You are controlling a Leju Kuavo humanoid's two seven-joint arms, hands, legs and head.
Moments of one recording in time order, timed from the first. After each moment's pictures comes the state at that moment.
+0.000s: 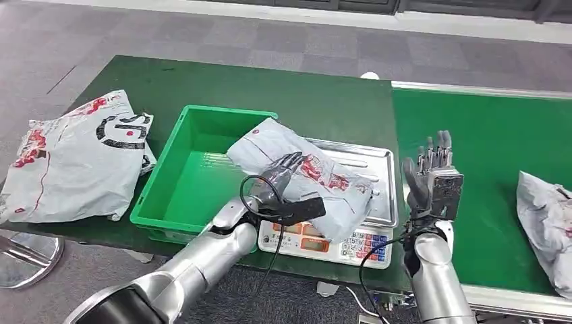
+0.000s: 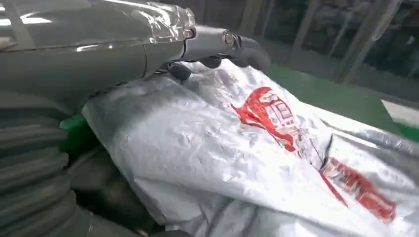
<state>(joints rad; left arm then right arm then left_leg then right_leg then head) -0.78 -0.29 -0.68 -0.41 -0.76 0.23 -0.12 -0.27 0.01 0.07 -1.26 0.08 -0.46 -0.48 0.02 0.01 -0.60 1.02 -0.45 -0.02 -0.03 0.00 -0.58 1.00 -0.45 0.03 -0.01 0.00</state>
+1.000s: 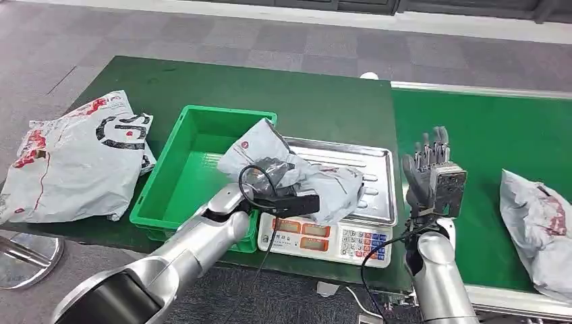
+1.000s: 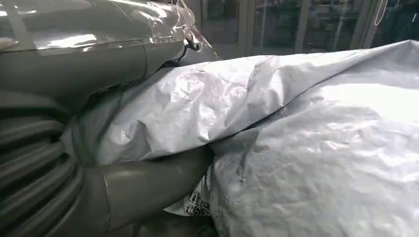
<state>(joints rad) -0.84 -0.26 -0.67 -0.37 -0.85 0.21 -0.11 -0.27 0.01 0.07 -1.29 0.07 -0.41 -0.45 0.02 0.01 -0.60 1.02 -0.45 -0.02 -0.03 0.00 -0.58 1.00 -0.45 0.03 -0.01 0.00</state>
